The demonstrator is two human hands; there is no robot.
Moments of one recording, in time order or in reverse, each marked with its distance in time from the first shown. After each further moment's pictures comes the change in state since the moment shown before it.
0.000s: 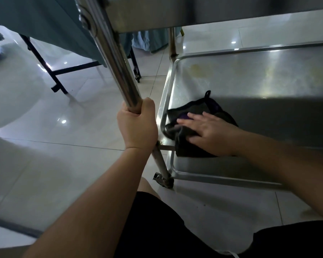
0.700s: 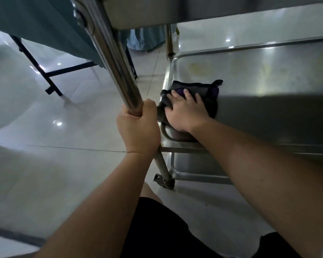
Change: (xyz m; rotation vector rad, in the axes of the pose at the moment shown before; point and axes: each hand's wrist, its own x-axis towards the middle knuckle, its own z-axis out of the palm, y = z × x) left_hand 0.001 0.002 0.001 0.018 -0.004 0.043; right_hand 0.108 -0.032 0.002 -0.041 0.245 0.366
